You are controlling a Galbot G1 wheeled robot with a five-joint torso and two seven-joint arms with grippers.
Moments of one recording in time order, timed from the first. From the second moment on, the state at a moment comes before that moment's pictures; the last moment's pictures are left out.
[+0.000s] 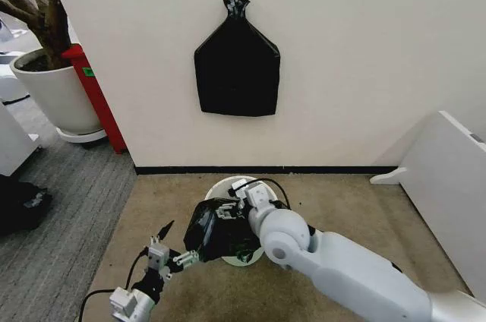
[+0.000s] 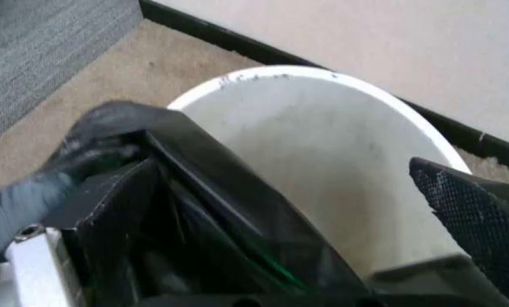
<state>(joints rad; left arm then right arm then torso) 1.69 -0.96 -0.36 -1.99 -0.47 -0.26 -0.02 -0.64 1.05 -0.47 2.01 1.02 -0.69 0.73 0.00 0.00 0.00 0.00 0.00</state>
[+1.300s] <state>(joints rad) 1.61 -0.88 -0.33 -1.96 -0.51 -0.11 -0.01 -0.96 0.90 -0.19 2.17 0.95 -0.65 0.58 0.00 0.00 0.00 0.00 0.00</state>
